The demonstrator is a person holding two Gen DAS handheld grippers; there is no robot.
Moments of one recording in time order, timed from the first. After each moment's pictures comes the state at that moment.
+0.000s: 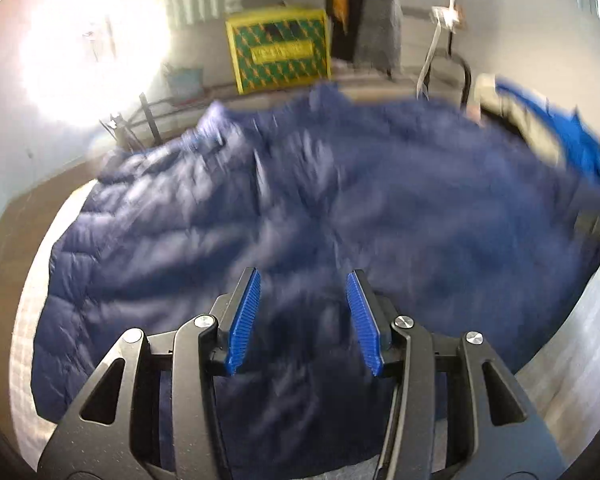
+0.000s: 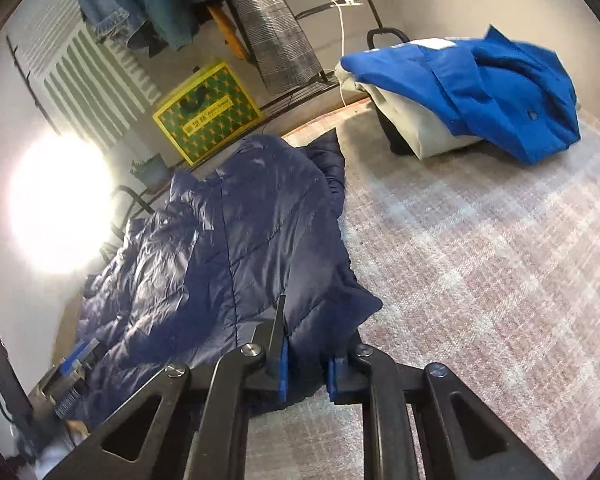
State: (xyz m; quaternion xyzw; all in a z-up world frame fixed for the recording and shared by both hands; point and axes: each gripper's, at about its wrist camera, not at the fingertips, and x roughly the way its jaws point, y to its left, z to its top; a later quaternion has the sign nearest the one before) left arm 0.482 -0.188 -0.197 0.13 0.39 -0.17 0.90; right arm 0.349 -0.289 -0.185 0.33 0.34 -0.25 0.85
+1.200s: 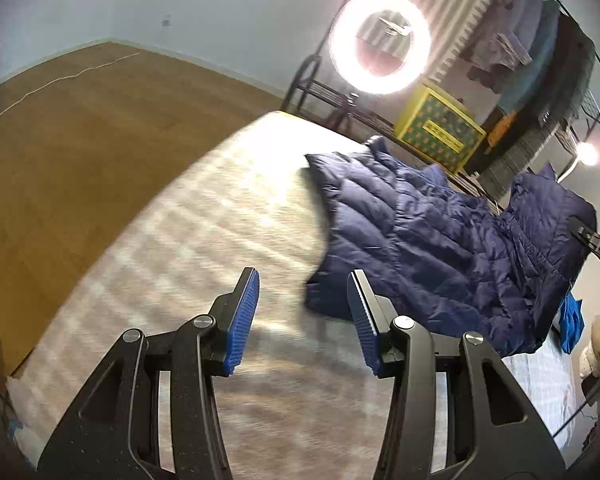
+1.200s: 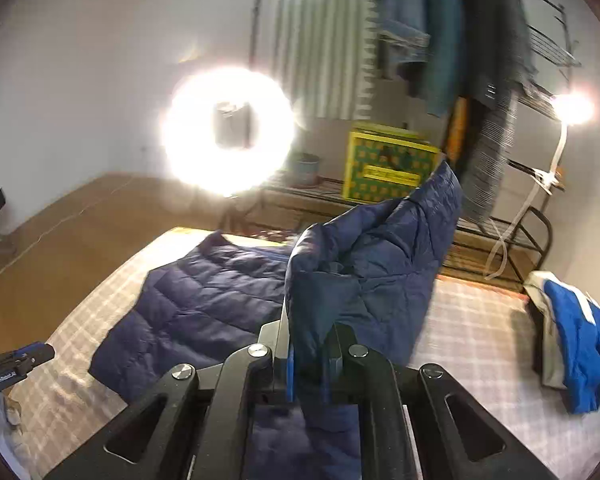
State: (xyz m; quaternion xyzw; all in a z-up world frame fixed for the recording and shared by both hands) left arm 0.395 0.156 -0.171 -0.19 0.37 -0.02 0.91; right arm 0.514 -0.060 -0.074 -0.01 0.31 -0.09 0.95
